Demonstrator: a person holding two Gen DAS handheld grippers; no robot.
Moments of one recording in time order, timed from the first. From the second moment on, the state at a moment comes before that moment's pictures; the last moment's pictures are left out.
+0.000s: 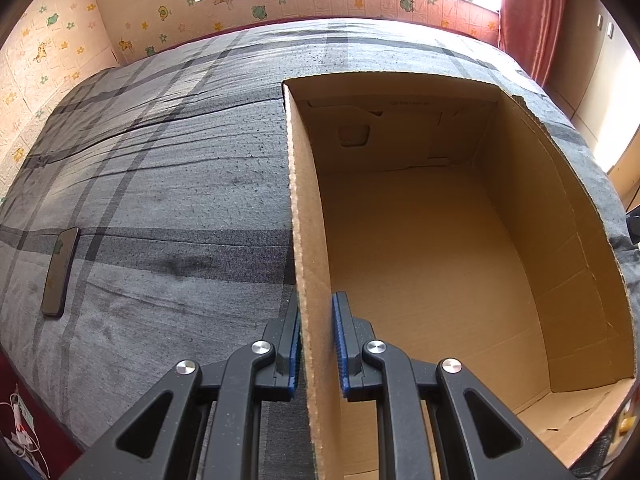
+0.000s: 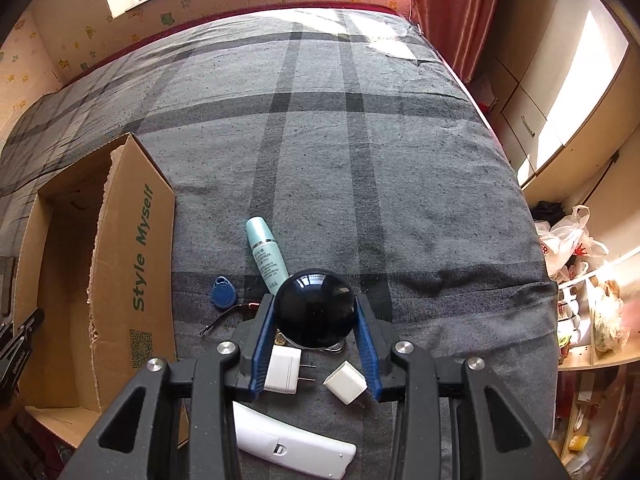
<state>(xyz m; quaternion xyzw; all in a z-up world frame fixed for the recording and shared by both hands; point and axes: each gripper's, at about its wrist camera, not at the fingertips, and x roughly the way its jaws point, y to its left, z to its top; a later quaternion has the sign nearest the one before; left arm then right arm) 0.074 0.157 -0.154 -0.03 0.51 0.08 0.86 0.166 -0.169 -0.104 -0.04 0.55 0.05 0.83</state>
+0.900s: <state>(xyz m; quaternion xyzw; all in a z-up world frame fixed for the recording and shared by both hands) 0.074 0.158 -0.154 -0.03 0.51 0.08 0.86 0.126 -0.020 -0.074 -0.11 0.53 0.20 0.82</state>
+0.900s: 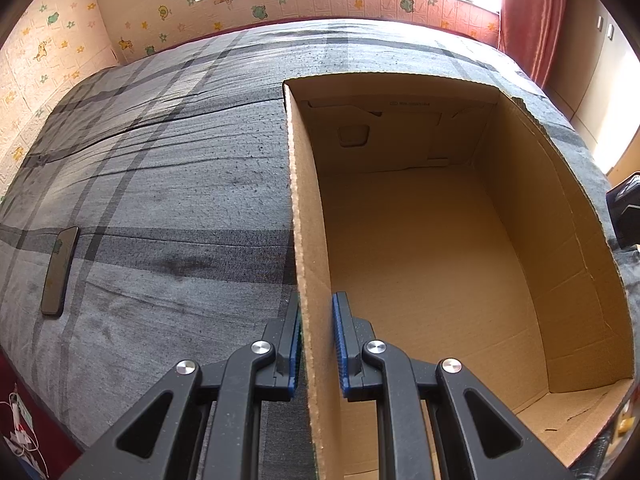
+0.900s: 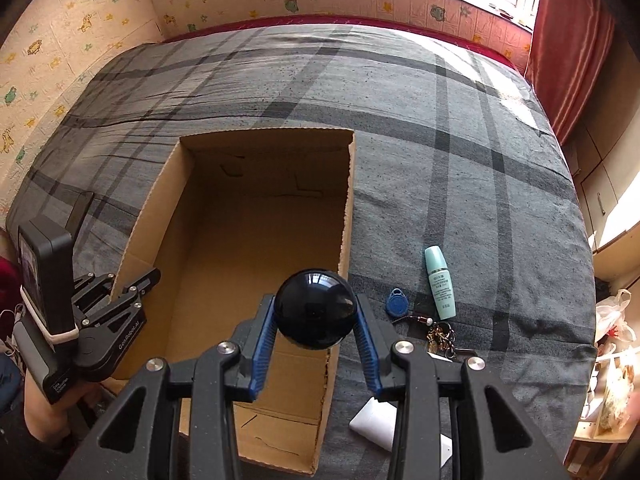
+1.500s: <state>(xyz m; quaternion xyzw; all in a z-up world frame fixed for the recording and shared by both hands) 0.074 0.158 -0.154 -0.03 0.51 0.08 0.86 0.136 0.042 -0.138 -0.15 0.57 0.22 0.78</state>
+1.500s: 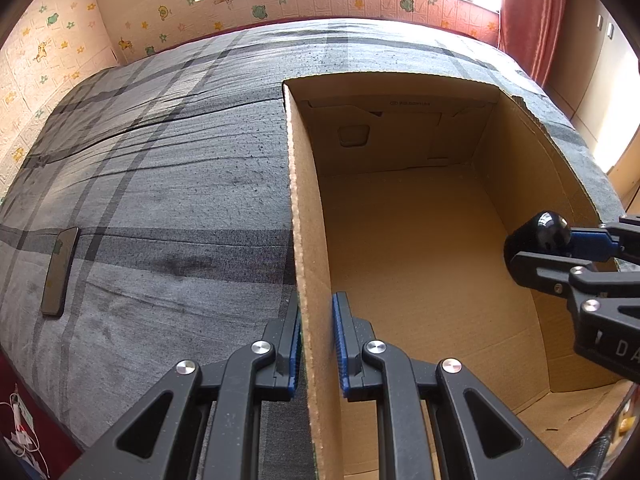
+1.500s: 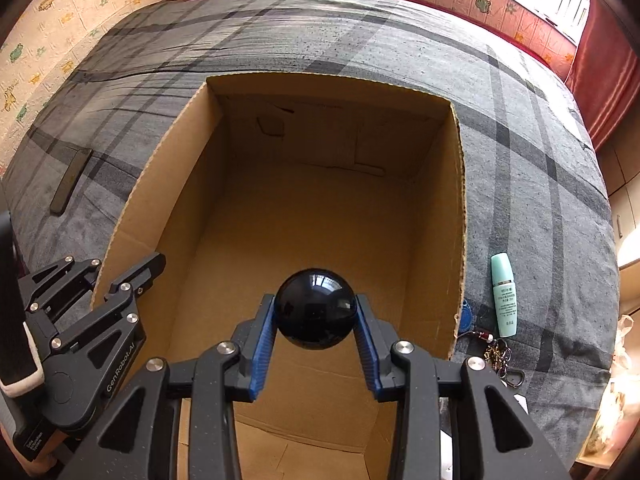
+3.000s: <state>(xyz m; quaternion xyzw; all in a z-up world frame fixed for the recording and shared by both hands) 0.074 0.157 -0.154 -0.03 0.51 0.08 0.86 0.132 0.050 -0.122 -0.16 0.54 0.20 0.80</state>
